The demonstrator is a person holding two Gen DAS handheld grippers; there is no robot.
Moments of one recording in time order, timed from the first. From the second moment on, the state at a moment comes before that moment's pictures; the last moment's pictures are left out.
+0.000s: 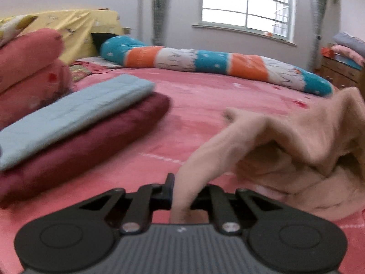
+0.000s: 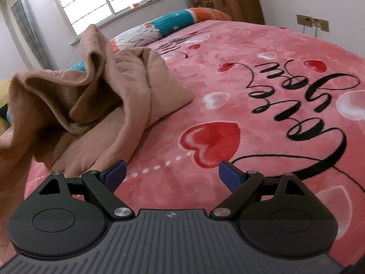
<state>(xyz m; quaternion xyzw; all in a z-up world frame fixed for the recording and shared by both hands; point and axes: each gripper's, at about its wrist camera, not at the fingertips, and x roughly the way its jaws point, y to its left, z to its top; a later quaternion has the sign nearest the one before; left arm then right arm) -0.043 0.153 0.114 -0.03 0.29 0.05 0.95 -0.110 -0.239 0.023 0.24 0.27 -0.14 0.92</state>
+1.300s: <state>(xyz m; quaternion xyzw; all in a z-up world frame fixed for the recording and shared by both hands) -0.047 0.095 0.051 -0.05 0.35 -0.08 0.93 -0.011 -0.260 0.002 0.32 0.22 -0.09 0.92</state>
